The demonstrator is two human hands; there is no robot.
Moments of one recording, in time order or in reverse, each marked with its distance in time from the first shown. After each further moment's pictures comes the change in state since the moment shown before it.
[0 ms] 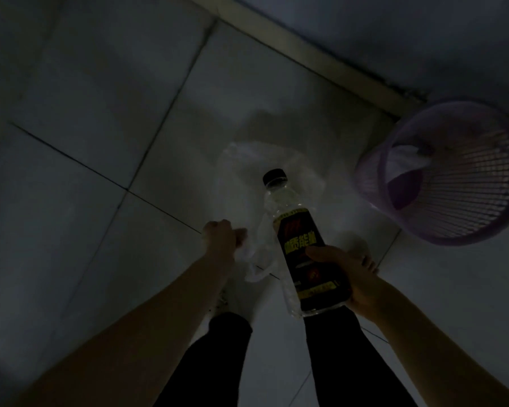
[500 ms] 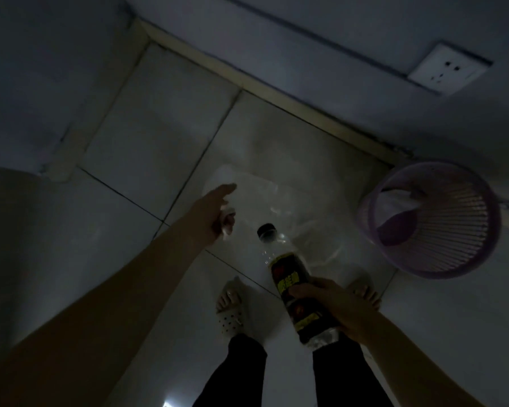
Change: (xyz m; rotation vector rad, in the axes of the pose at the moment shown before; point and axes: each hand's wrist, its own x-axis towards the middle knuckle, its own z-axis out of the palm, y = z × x) left_hand -0.111 0.169 -0.063 -0.064 -0.266 0.050; right_hand -0.047 -0.041 0.061 -0.173 0.011 0.102
